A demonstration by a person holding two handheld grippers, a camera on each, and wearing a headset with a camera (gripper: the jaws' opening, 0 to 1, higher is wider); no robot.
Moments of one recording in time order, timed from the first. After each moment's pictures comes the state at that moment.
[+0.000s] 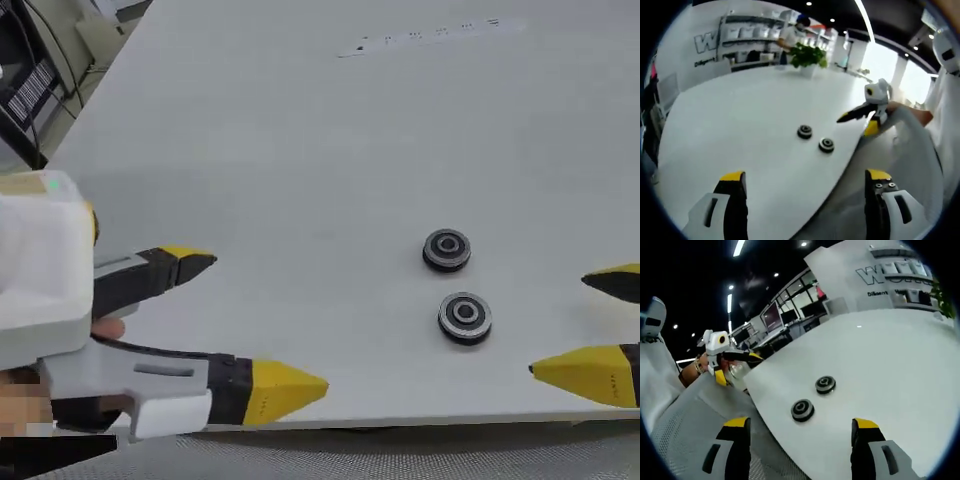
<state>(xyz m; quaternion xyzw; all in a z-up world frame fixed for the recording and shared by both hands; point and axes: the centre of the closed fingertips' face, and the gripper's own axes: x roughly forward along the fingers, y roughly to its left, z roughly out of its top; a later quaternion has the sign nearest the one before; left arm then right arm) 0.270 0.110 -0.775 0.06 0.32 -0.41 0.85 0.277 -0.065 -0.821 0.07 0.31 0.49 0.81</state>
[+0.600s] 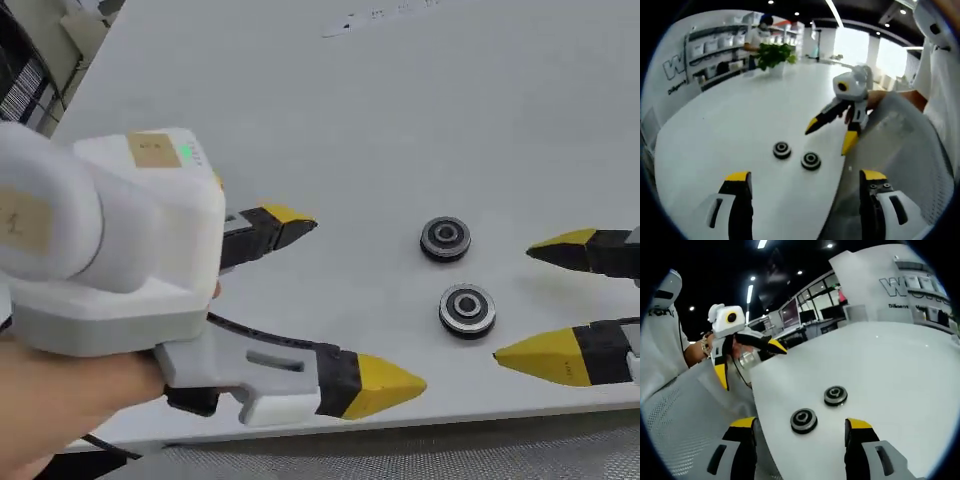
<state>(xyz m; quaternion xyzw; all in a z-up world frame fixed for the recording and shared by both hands) 0.282 0.037 -0.782 0.16 0.30 -0.50 0.80 0.287 -0.036 -0.829 0.01 0.26 0.55 0.79</state>
